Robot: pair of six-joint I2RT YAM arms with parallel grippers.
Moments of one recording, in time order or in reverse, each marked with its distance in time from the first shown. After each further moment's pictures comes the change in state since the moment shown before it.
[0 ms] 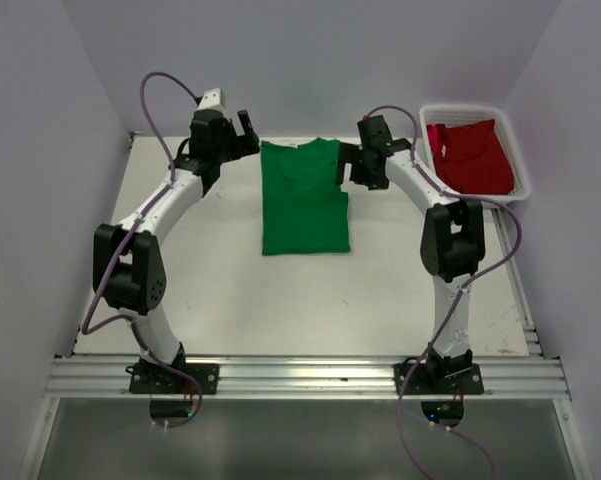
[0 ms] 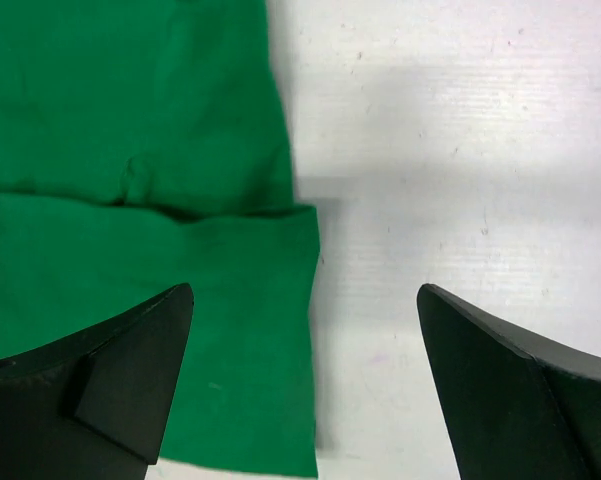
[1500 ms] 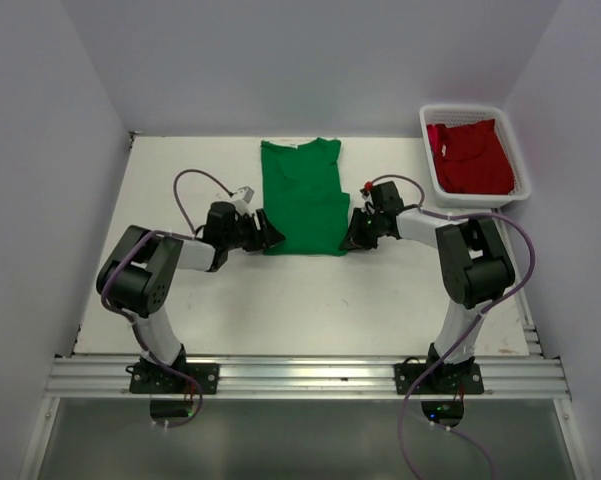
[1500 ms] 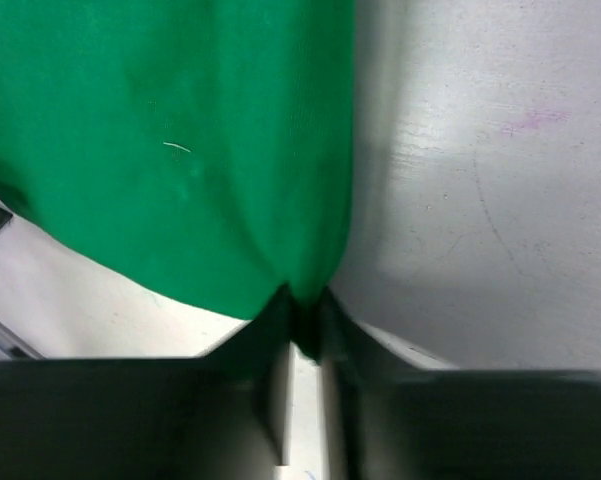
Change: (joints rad) left arm -0.084 -0.072 -0.855 0.615 0.512 -0.164; right arm 0.005 -0.330 -0.863 0.473 -0.425 0.148
